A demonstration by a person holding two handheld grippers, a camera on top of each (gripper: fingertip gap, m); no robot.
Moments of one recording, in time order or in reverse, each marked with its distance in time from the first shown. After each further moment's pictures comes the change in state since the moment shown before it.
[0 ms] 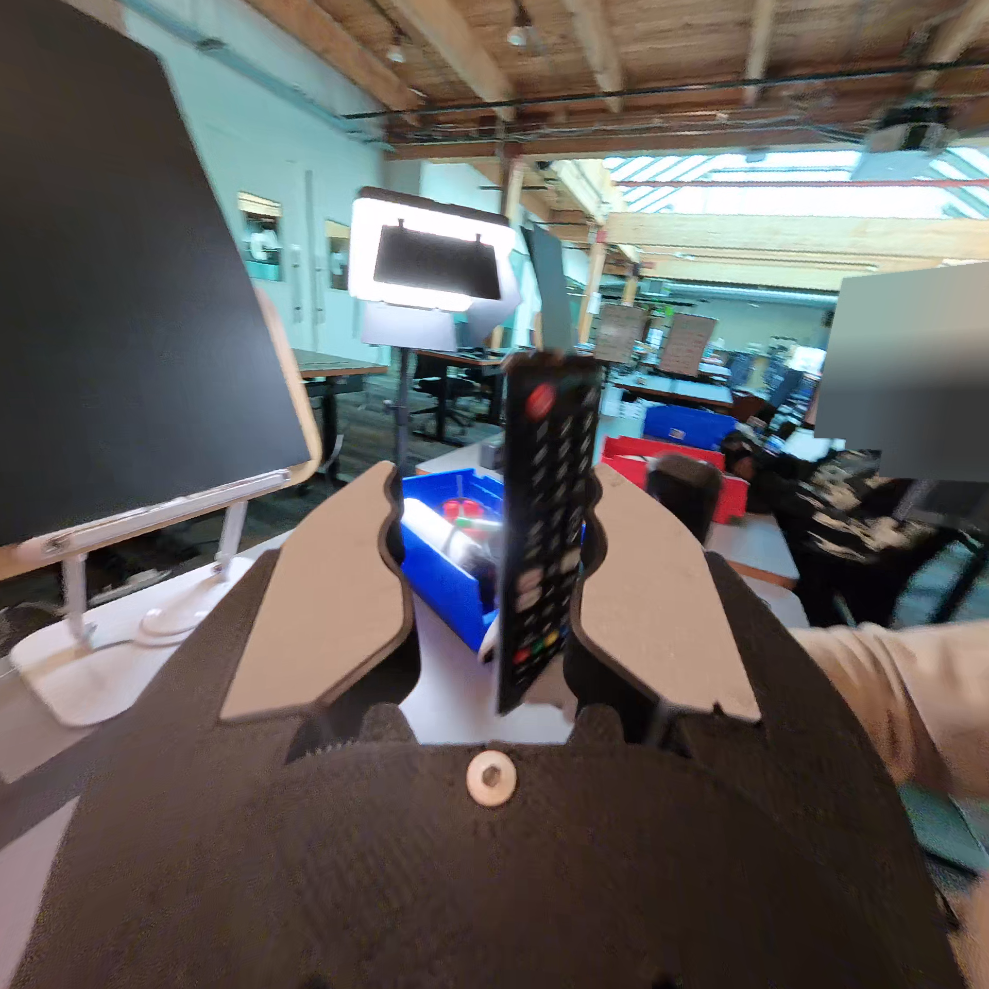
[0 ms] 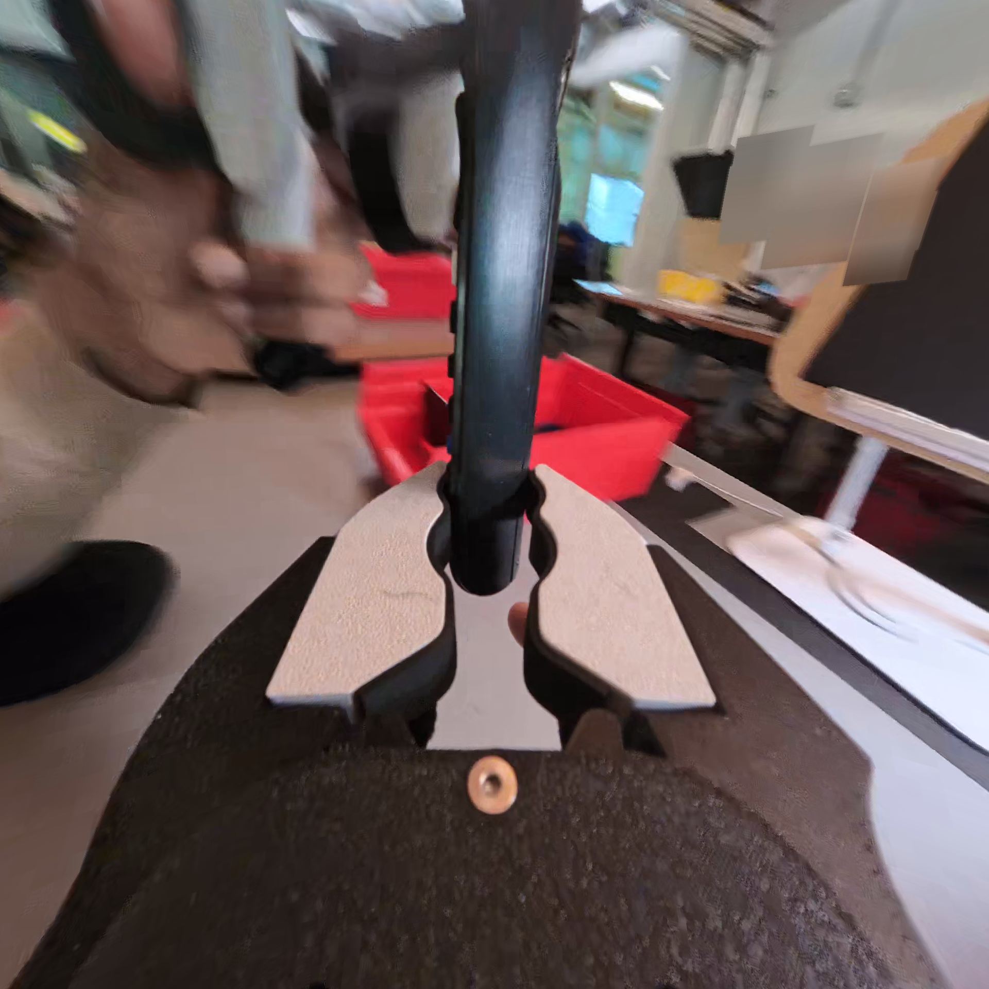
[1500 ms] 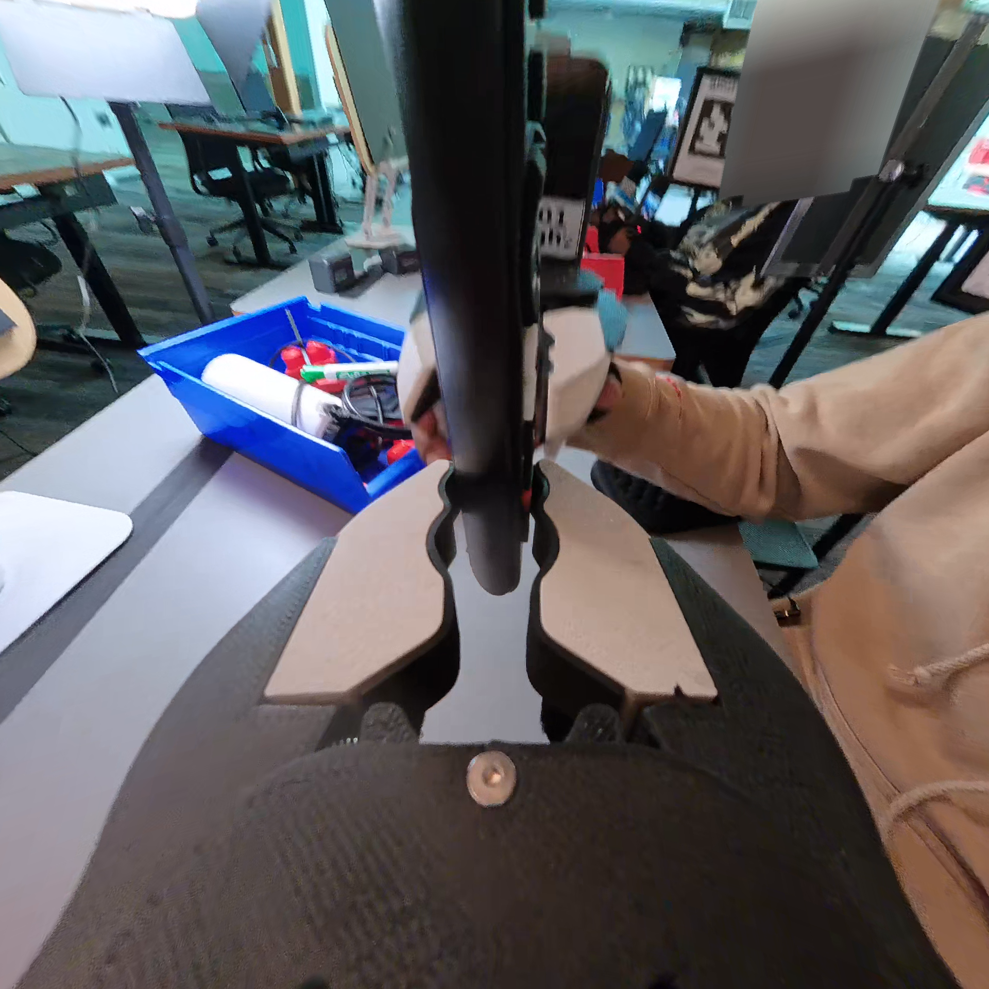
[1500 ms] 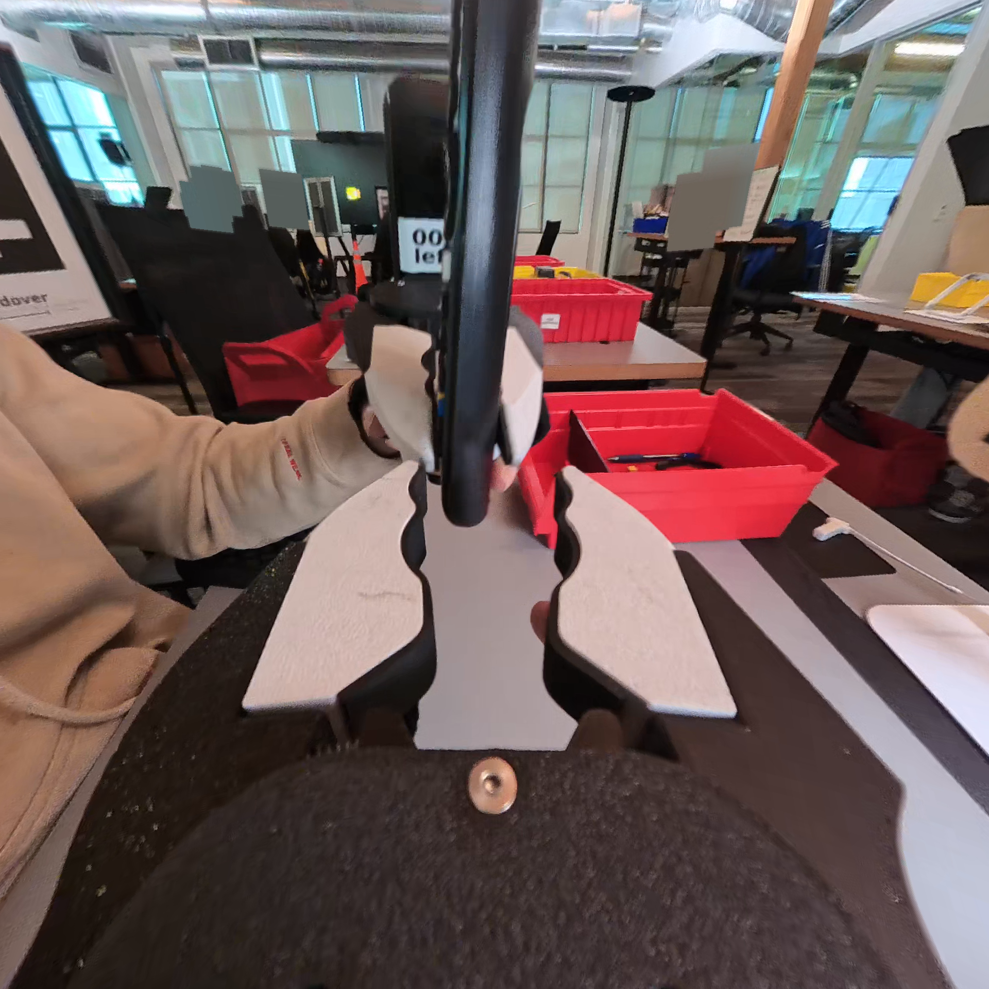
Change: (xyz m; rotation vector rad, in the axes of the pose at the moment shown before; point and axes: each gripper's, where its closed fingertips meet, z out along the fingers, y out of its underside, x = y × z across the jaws) left arm 0.055 0.088 0.019 -0.403 0.351 0.065; right arm -0.008 -0.050 -0.057 0.006 -0.391 0.086
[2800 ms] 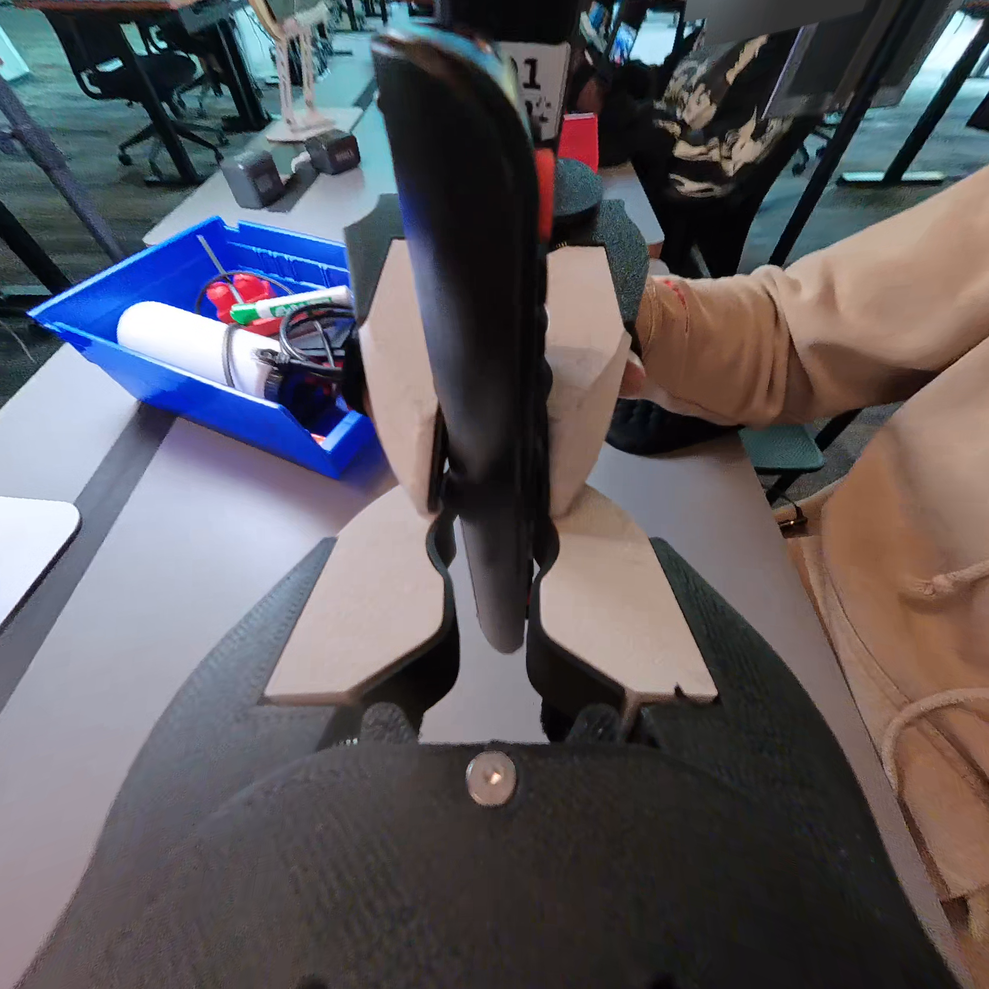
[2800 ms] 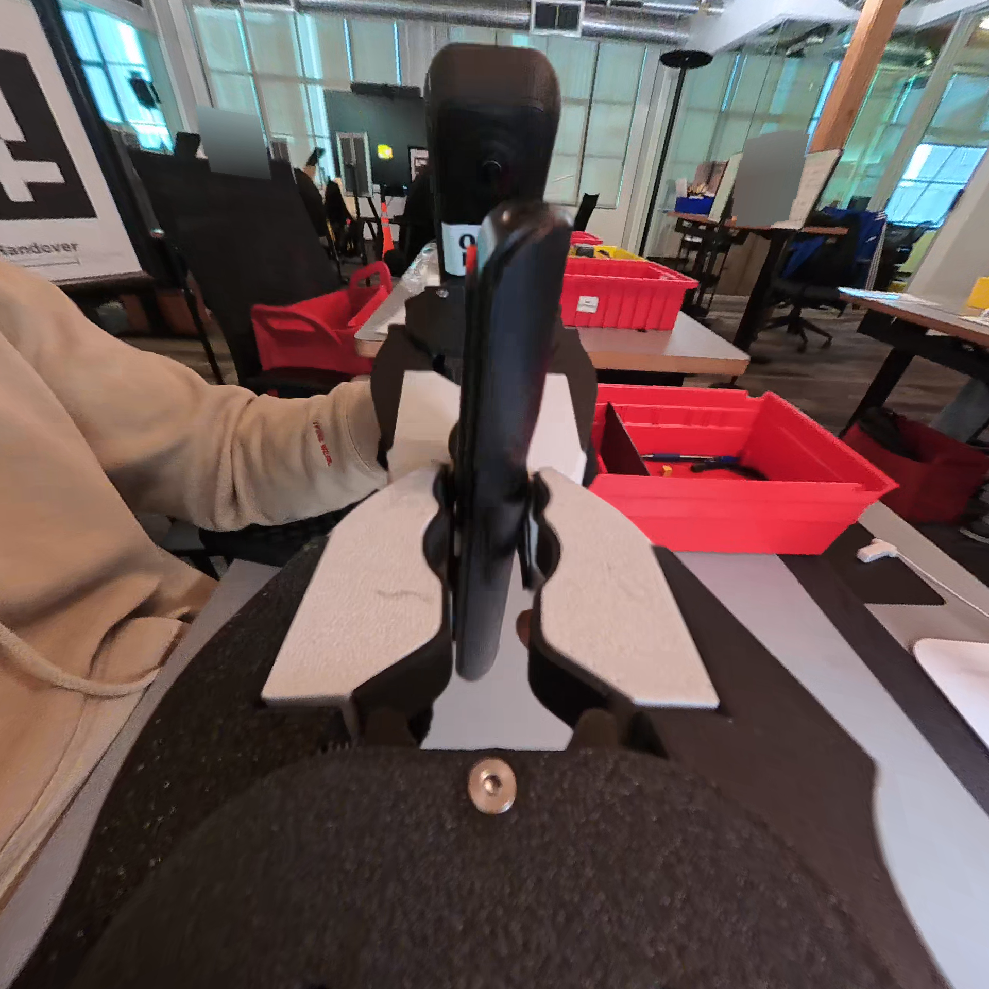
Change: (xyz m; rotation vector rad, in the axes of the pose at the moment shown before) left arm 0.020 0.033 0.021 -0.190 0.072 0.093; right arm -0.027 0.005 0.017 -0.052 -0.067 -0.050
